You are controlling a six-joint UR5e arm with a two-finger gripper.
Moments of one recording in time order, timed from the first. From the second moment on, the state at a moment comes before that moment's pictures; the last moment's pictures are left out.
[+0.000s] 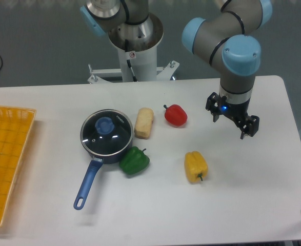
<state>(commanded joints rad) 2.72 -1.88 -1.59 -1.10 1.60 1.41</state>
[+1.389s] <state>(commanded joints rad) 2.60 -1.87 -1.66 -1.06 1.56 1.14</state>
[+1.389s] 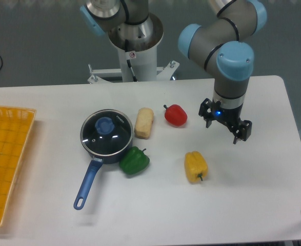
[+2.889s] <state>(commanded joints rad) 2.10 -1.83 -1.70 -1.21 1.63 0.83</state>
